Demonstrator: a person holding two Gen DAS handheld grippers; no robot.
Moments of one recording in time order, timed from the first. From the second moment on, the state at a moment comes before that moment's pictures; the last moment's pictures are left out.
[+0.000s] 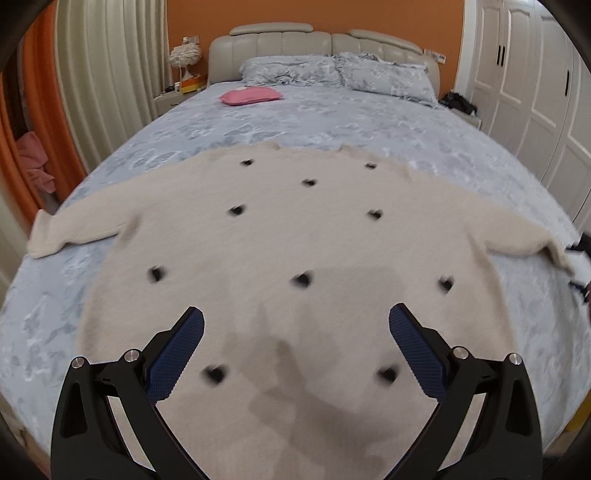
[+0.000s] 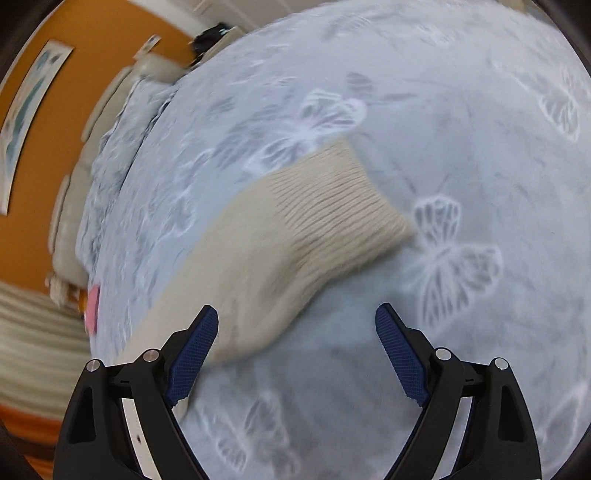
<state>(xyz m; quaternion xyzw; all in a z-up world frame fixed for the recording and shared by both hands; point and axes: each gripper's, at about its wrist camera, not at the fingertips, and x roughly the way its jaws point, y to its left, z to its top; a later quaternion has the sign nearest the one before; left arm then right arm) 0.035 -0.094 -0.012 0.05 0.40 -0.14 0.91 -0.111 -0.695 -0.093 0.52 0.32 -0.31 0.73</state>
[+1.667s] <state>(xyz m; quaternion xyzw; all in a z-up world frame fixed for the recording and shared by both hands) 0.221 -0.014 -0.058 -0.18 0.44 -0.12 0.87 0.074 -0.379 -0.067 0.23 0.41 -0.17 0.86</state>
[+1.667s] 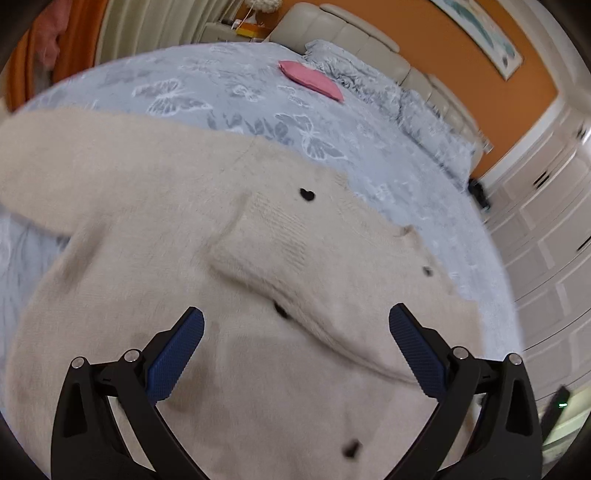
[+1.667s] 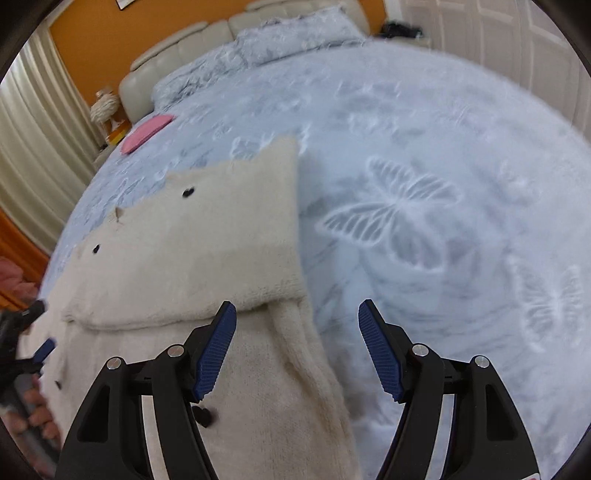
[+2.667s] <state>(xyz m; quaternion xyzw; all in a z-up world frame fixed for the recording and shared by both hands) 0.244 0.019 -0.064 -0.23 0.41 -0.06 0.88 0.085 -0.379 -0.059 0.20 0.39 -0.22 0.87</state>
